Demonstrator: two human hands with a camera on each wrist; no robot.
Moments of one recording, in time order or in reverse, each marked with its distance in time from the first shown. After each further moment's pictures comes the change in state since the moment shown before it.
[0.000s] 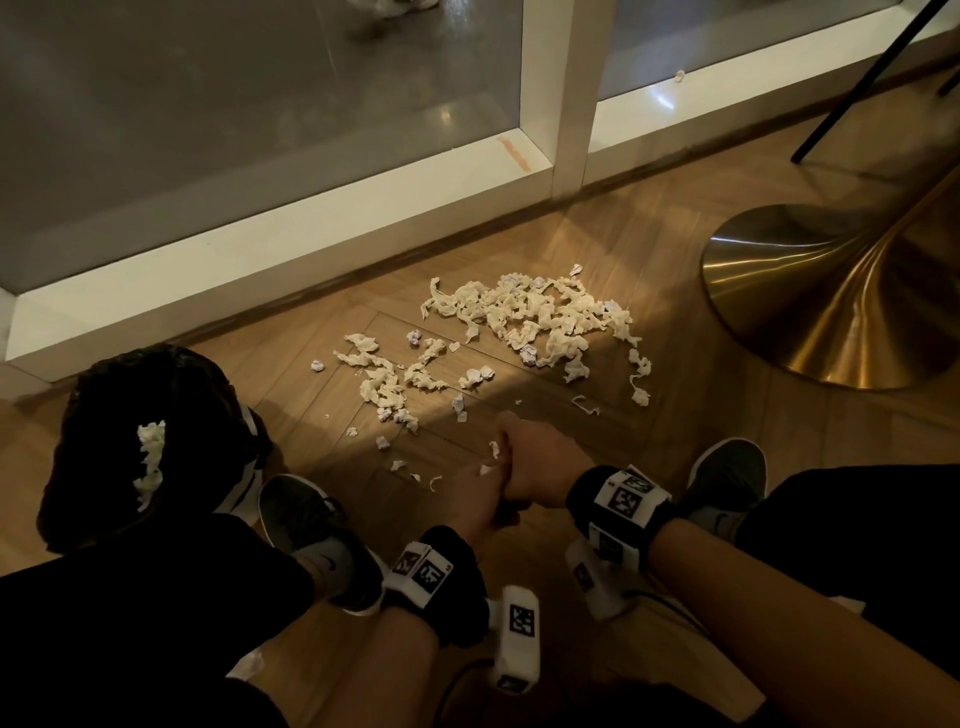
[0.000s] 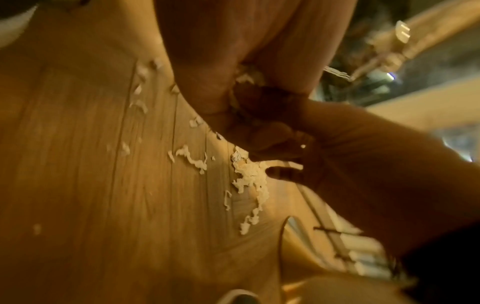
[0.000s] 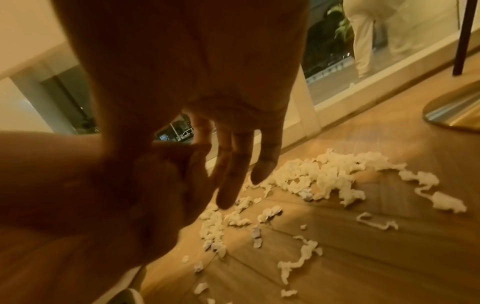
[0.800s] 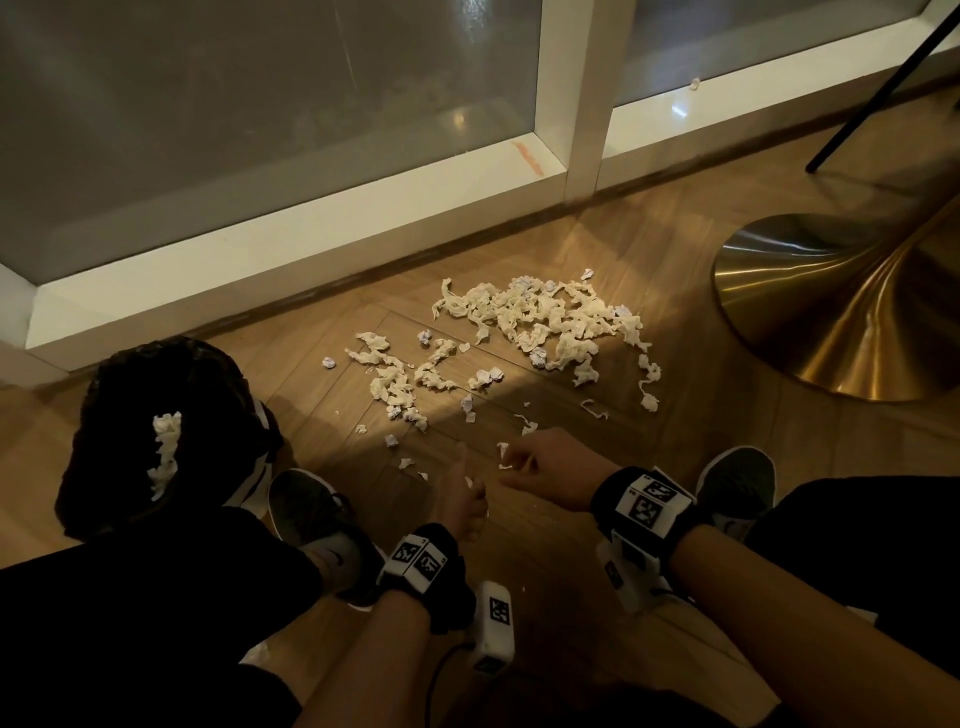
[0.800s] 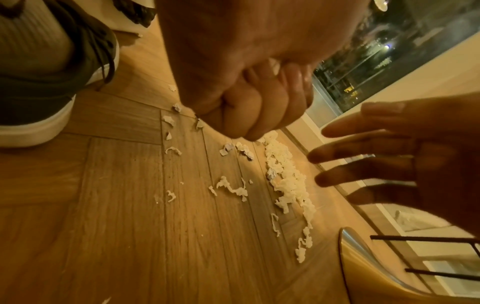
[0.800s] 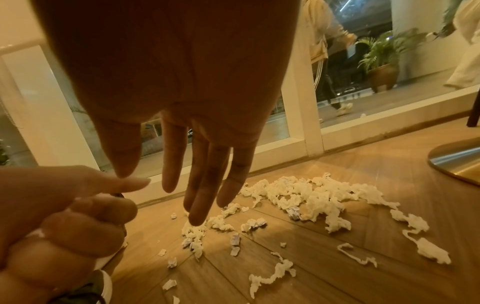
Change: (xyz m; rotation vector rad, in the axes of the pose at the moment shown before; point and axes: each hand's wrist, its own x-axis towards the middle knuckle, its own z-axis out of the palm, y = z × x) left_hand 0.014 -0.006 -0.035 -0.026 0.116 -0.183; right_hand -0.002 0.014 0.000 0.023 -0.071 -0.112
